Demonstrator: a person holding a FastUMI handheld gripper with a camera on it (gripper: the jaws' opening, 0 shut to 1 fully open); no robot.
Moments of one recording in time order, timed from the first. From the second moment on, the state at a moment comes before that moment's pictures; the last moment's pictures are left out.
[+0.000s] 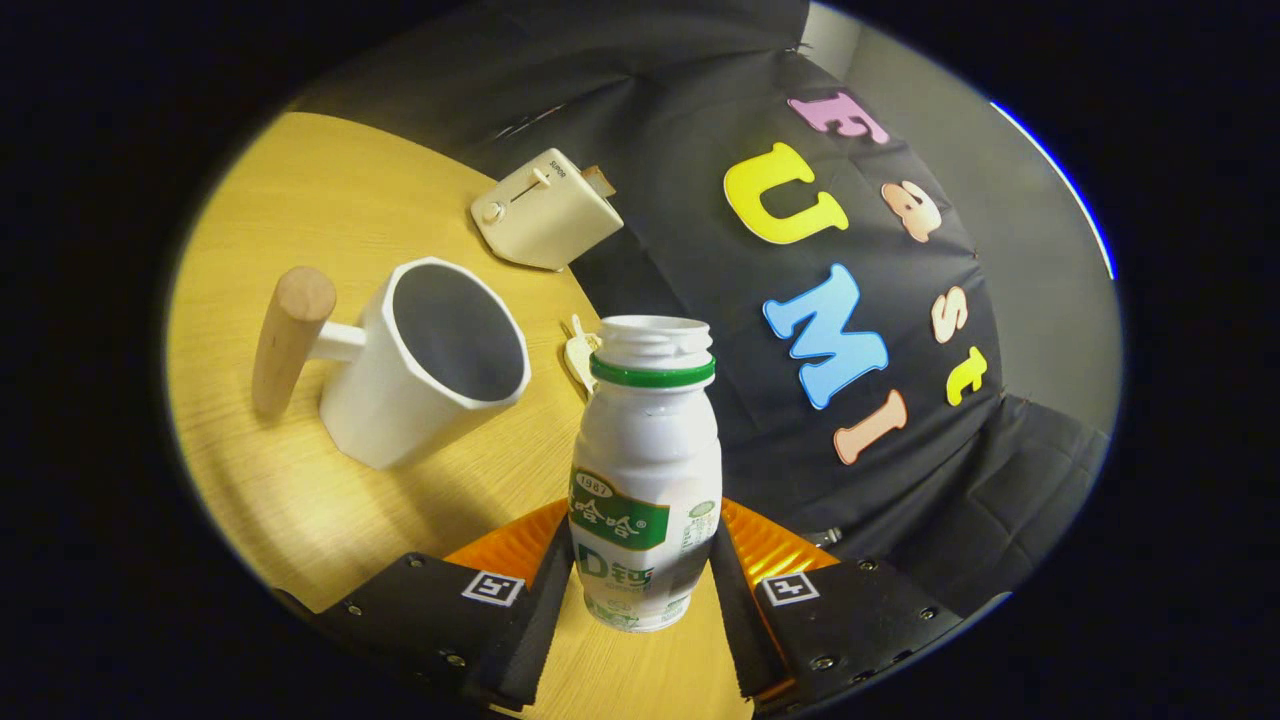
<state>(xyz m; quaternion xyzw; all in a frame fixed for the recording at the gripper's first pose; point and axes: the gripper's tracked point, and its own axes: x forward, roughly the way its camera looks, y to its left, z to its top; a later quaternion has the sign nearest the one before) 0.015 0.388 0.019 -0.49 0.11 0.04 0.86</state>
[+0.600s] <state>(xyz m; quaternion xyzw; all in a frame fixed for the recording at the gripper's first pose) 0.019 0.395 0.034 -0.60 0.09 -0.01 0.80</state>
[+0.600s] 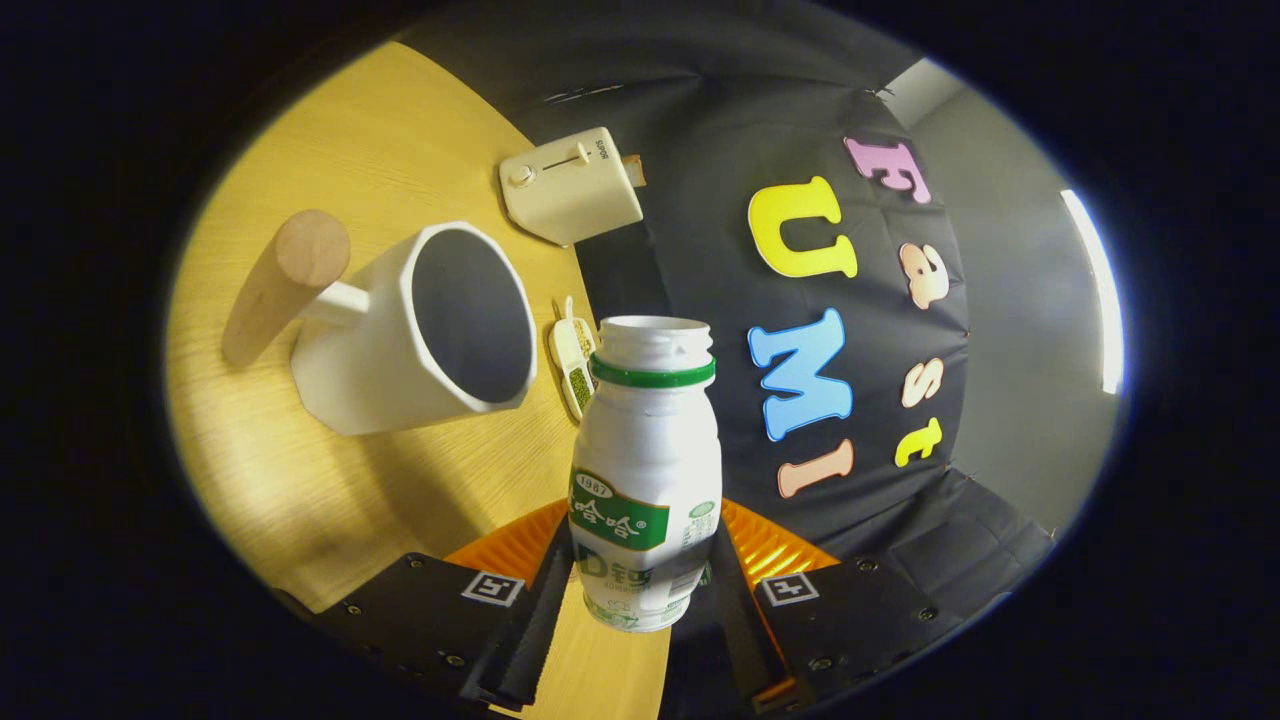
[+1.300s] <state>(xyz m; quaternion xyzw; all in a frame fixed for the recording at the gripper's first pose) 0.016 0.398 0.052 -0.70 0.08 -0.06 0.71</state>
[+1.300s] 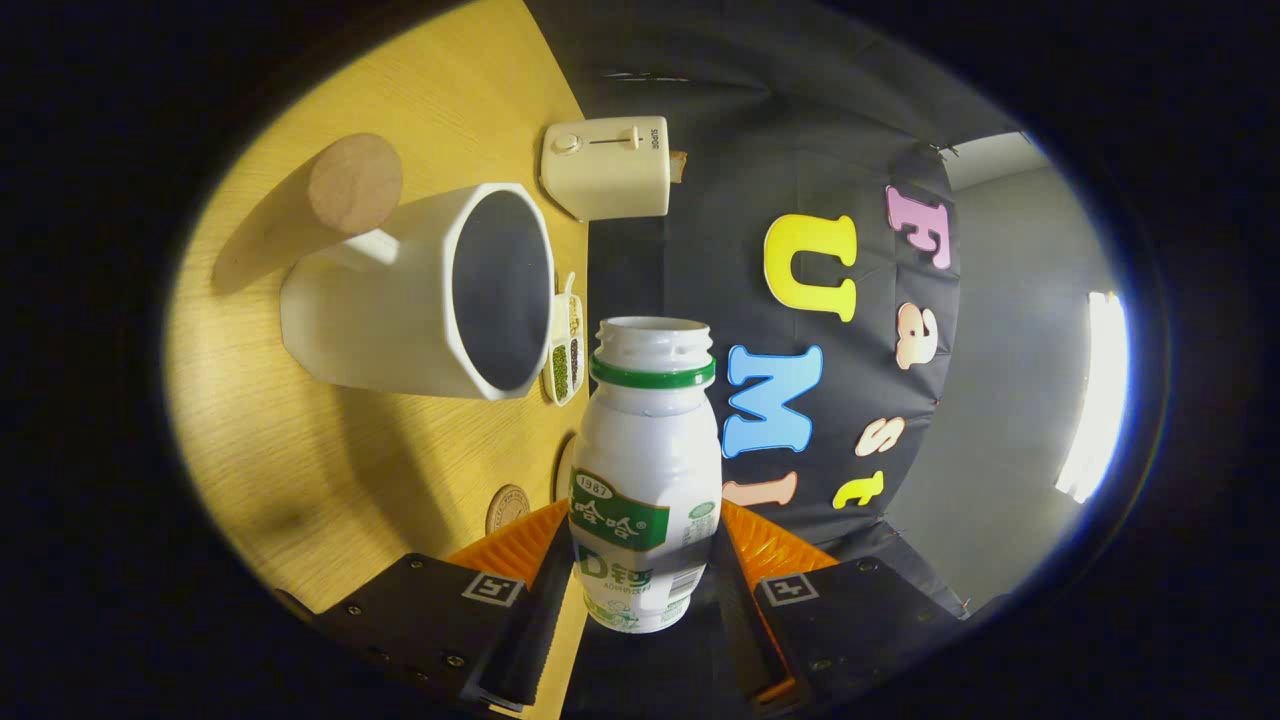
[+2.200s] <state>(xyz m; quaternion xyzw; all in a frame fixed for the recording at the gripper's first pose) 0.011 0.395 0.056 -0.75 0.11 -0.09 0.65</state>
